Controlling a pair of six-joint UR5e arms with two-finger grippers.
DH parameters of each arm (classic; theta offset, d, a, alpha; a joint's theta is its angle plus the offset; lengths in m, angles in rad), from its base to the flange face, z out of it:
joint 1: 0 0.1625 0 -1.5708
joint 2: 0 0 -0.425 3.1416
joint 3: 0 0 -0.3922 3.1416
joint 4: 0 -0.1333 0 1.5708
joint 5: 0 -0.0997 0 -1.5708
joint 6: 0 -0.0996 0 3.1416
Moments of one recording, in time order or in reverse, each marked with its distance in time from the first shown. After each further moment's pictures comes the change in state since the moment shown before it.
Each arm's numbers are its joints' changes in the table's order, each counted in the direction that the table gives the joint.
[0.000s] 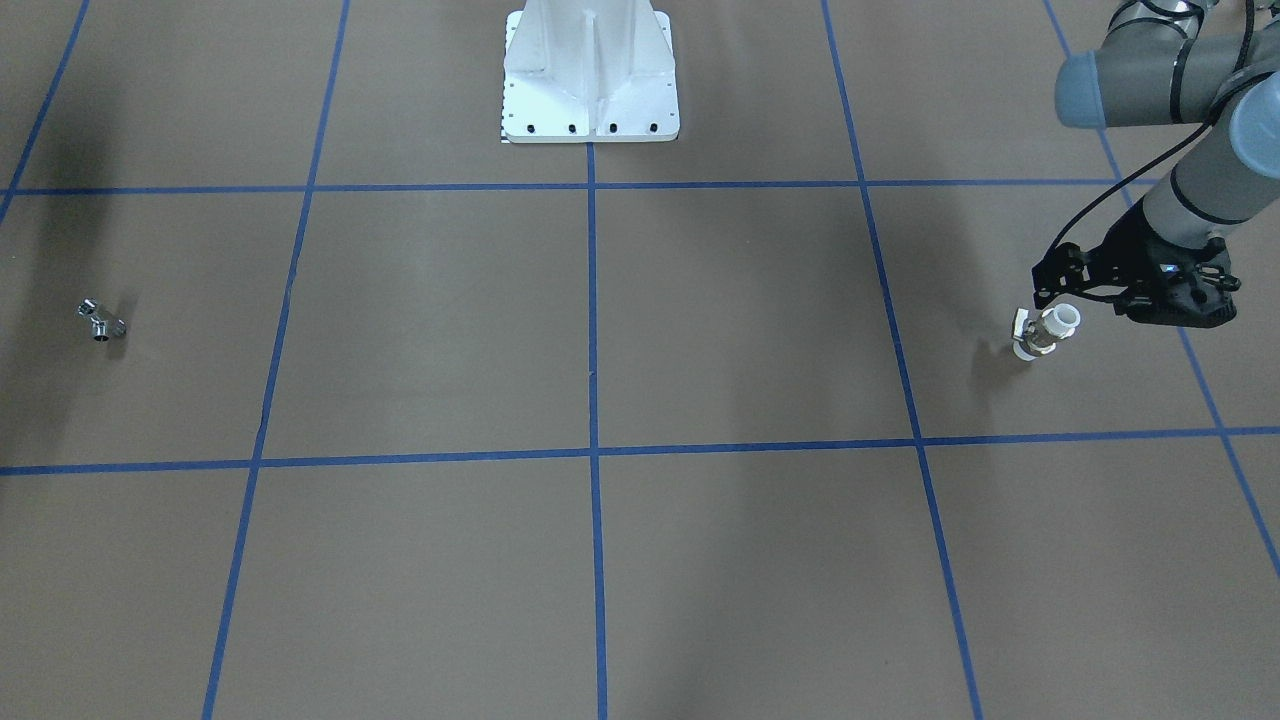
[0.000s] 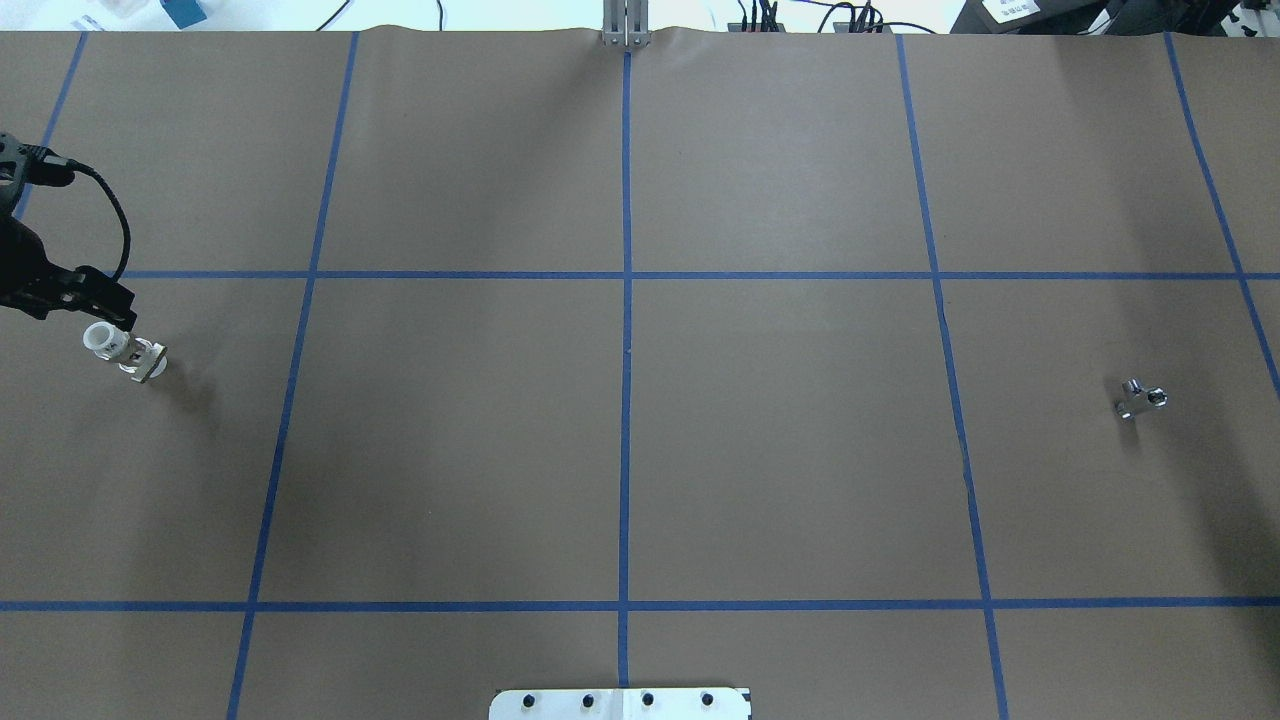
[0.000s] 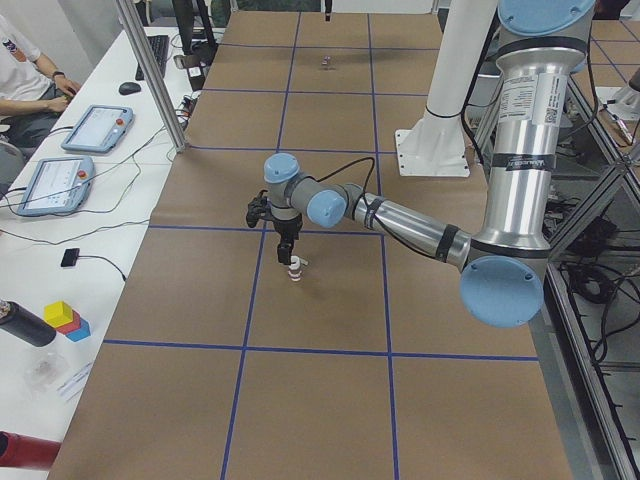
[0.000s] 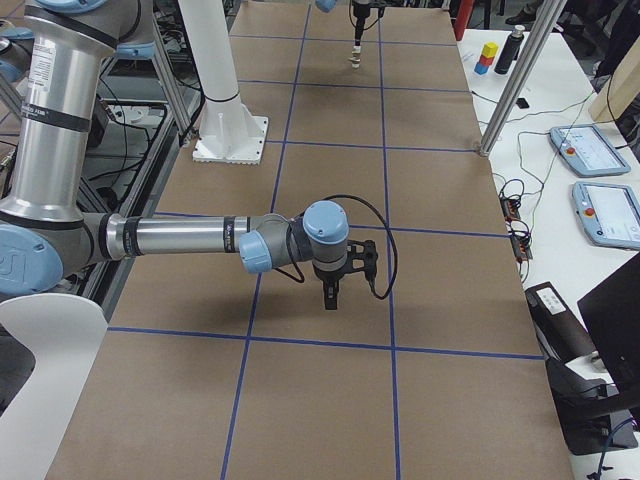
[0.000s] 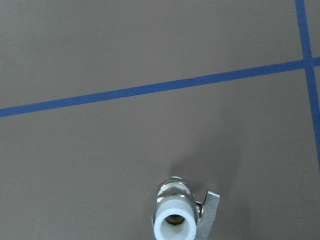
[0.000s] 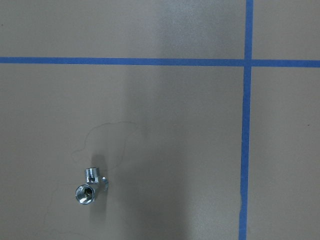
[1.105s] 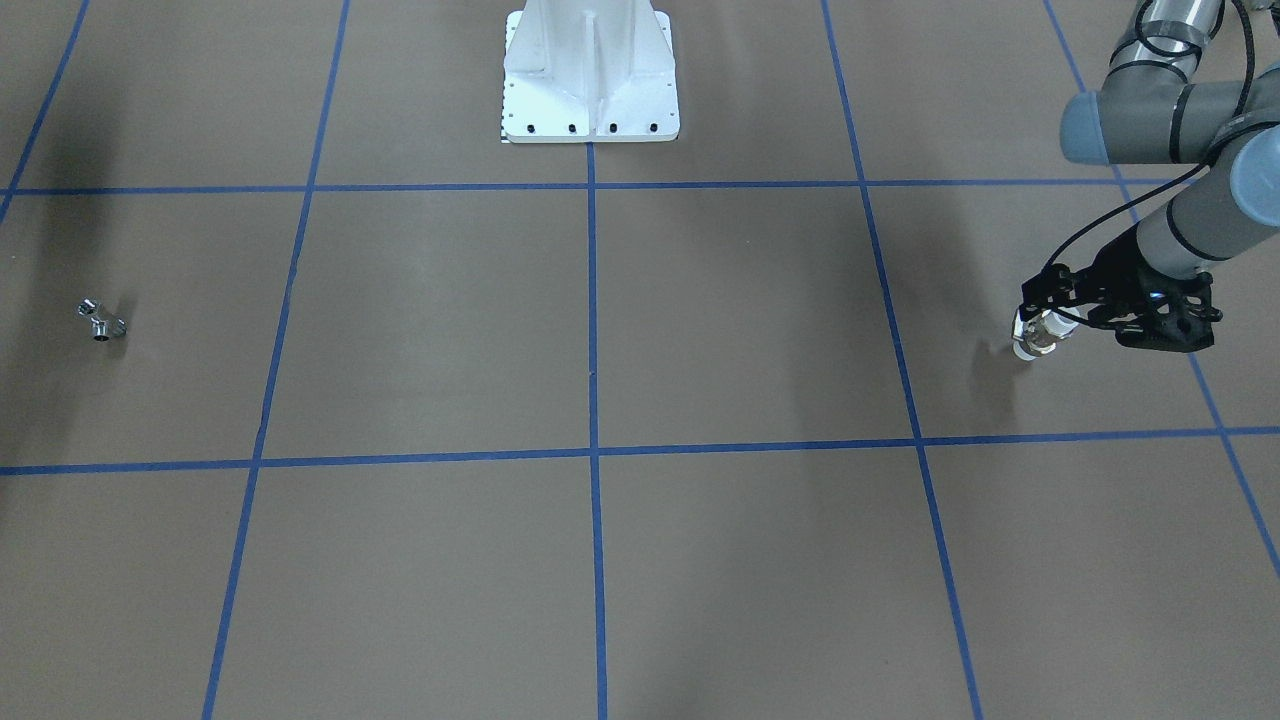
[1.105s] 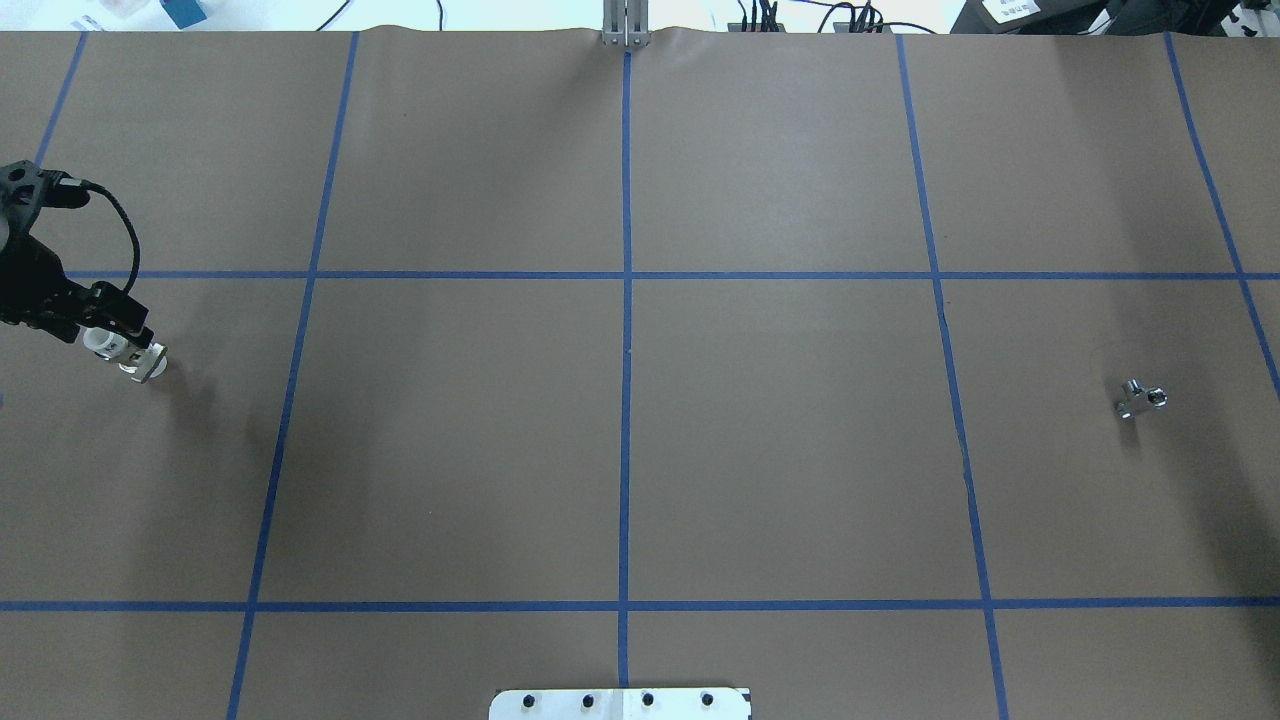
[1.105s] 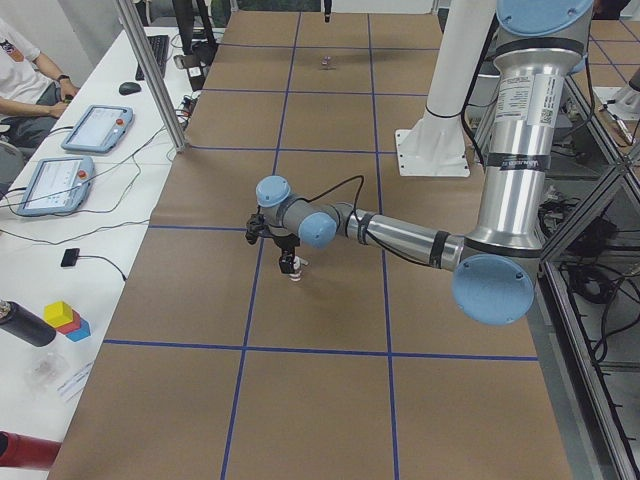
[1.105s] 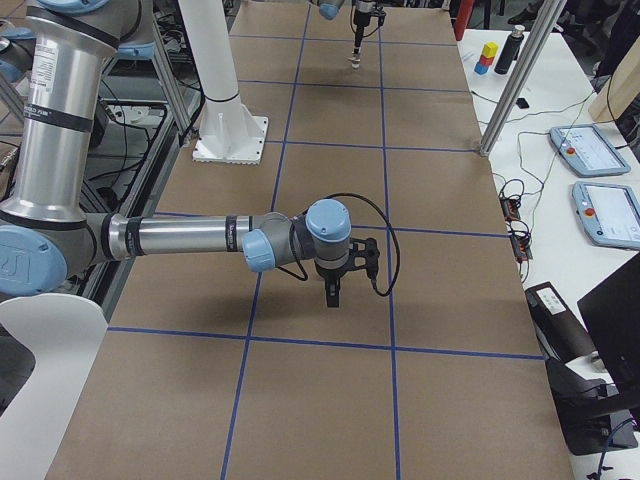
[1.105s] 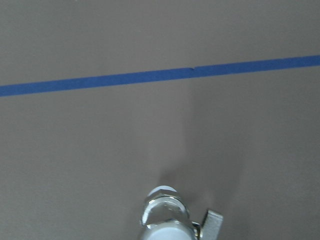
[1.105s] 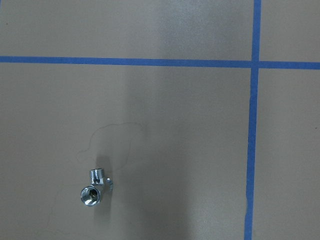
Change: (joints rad) left arm 0.006 0.006 0.127 0.130 0.107 0.035; right arm -0.011 -0.009 -0.002 0.002 -0.003 -0.001
